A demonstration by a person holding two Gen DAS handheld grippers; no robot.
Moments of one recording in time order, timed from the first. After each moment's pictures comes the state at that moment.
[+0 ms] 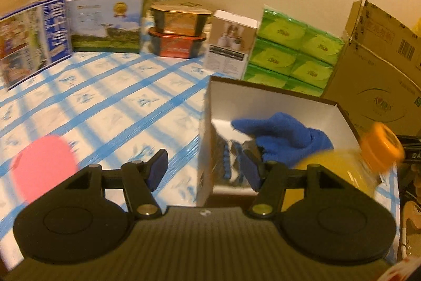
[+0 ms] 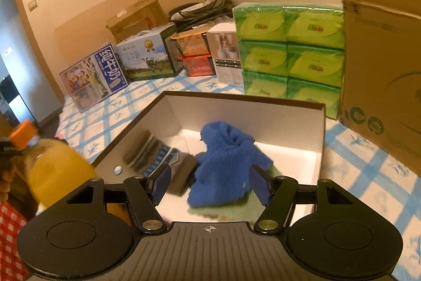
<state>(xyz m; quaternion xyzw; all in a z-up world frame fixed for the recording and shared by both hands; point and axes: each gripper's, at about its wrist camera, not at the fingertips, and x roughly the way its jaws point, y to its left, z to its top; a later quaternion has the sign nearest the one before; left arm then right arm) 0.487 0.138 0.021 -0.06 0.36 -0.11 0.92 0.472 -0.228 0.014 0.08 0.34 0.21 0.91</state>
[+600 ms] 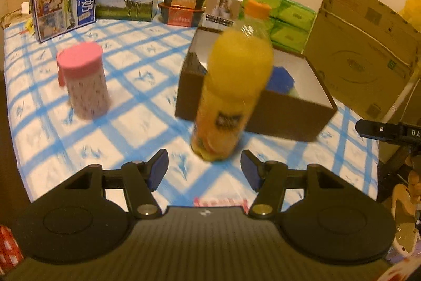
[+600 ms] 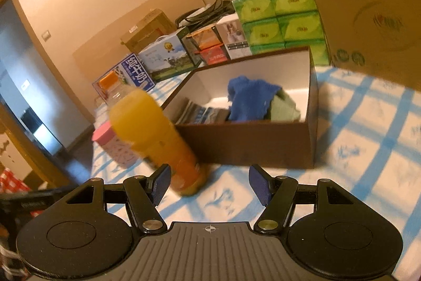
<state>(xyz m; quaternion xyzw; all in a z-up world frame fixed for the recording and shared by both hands) 0.285 0.095 0.020 -0.07 0.38 -0.07 0.92 0.309 -0.252 0.008 0.19 0.34 0.23 0.89</state>
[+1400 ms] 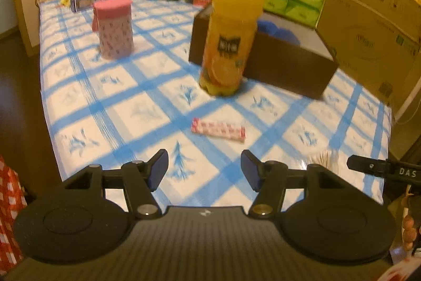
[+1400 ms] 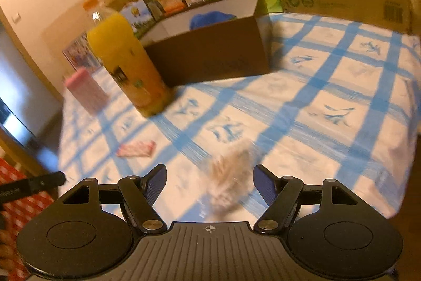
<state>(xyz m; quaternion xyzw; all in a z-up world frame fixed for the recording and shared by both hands) 0.168 0.050 -0.027 -0.08 0.39 0.00 0.92 0.196 -0.247 -0.068 0.15 0.39 0.14 0.90</state>
